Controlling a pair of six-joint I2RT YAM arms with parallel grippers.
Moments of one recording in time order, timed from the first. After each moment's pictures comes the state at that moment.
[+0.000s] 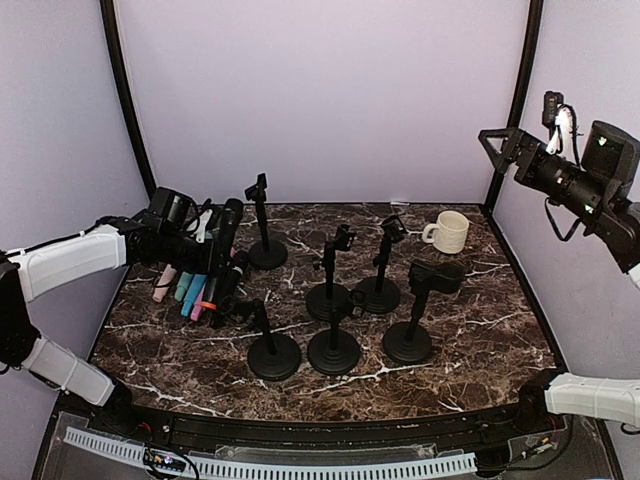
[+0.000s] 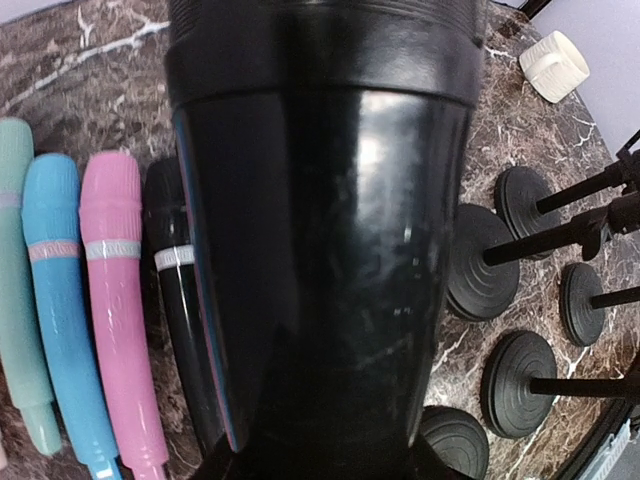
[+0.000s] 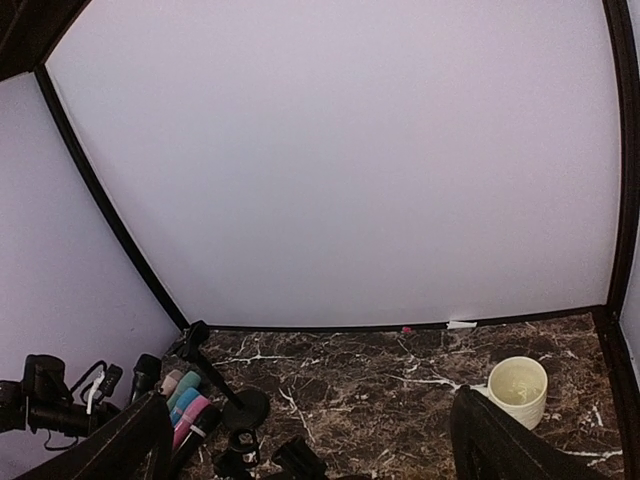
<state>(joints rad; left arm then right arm) -0.40 1.38 1.02 -0.47 0.21 -0.23 0.43 0.88 1.25 -0.40 0.03 0.35</state>
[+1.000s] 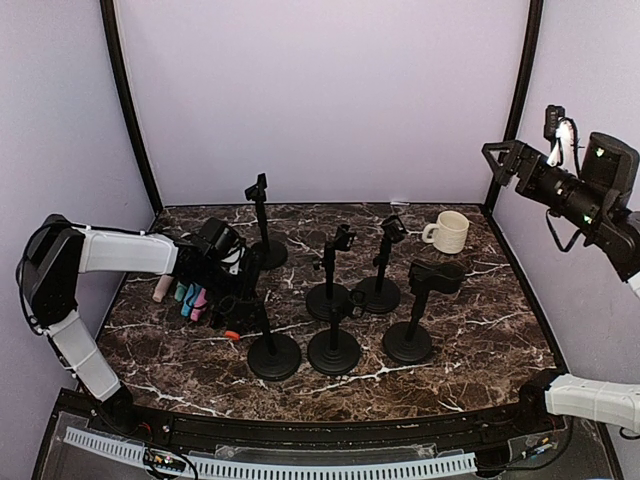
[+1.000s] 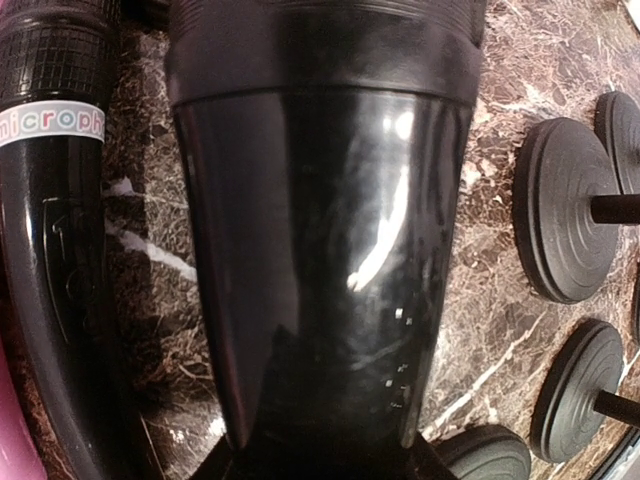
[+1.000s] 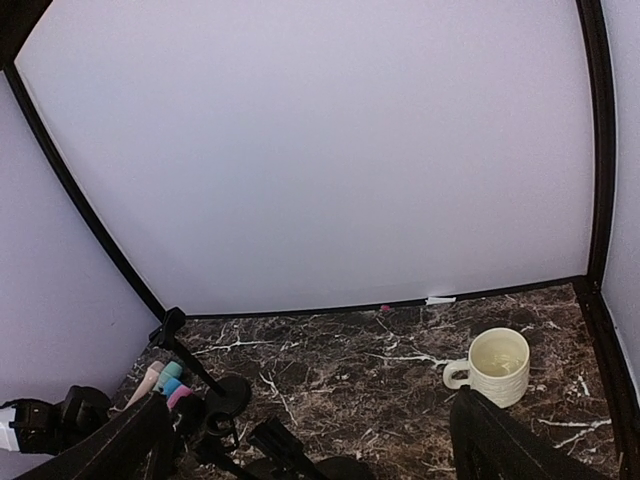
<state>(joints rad) -0.54 1.67 0.99 -0.41 0.15 -0.40 0.42 0.83 1.19 -0.43 0.06 0.37</state>
